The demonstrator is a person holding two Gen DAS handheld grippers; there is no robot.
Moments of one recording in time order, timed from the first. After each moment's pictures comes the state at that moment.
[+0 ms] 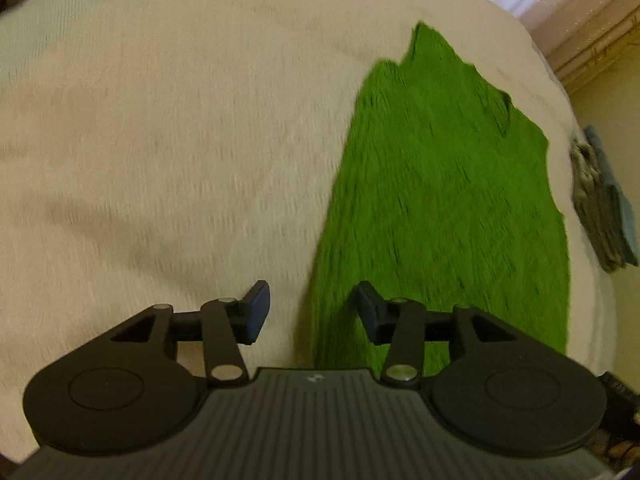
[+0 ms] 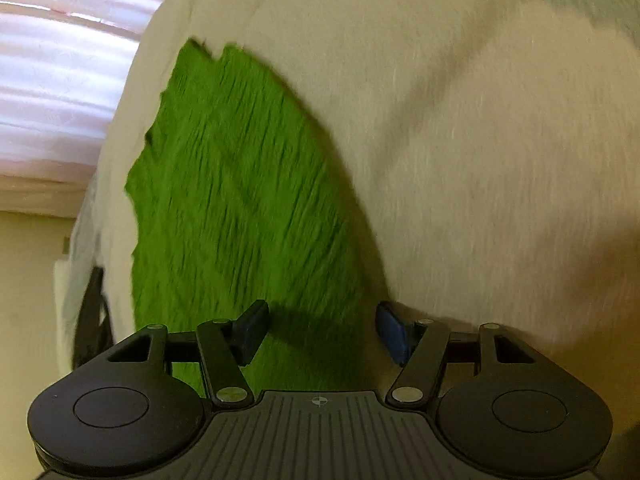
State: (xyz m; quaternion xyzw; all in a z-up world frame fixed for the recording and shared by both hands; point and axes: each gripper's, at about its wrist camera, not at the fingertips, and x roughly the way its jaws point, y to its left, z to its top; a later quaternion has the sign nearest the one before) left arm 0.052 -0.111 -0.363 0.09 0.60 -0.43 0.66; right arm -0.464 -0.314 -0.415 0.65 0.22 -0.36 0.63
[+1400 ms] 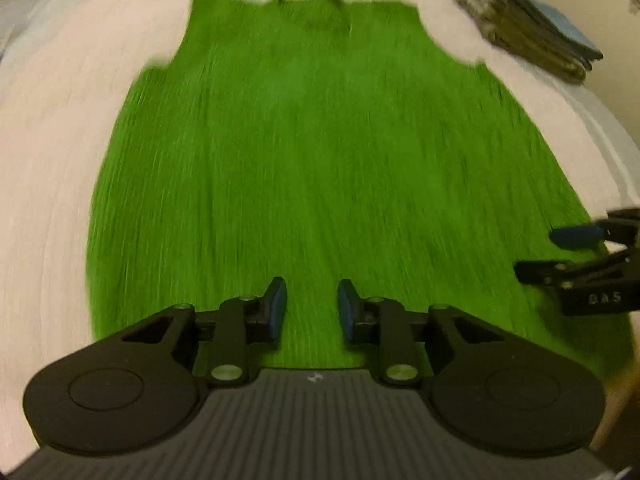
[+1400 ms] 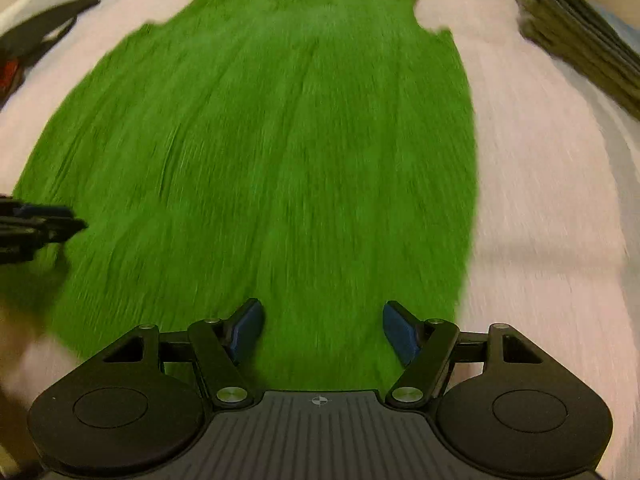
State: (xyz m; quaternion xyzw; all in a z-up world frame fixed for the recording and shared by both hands) left arm -0.088 -0.165 -0.373 0.30 0.44 -0.57 0.63; right arm -0.362 -0.261 -0.387 0.25 0.52 -0.33 0.75
